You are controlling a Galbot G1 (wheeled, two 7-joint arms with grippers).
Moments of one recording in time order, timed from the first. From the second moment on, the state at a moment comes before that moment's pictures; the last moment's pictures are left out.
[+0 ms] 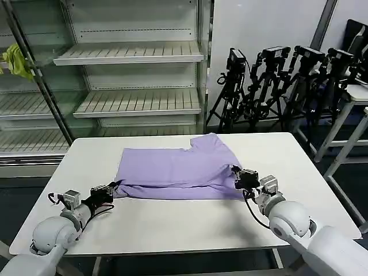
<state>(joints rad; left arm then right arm) 1.13 -0.86 -0.43 -1.76 -0.65 0.40 0.12 -0.73 0.67 -0.15 1.87 0.80 -0.33 0.28</state>
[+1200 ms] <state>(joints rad) 1.28 -0.82 -0.57 -1.86 -0.69 0.42 0.08 -1.16 0.57 0.31 2.04 0.79 -0.31 0.29</state>
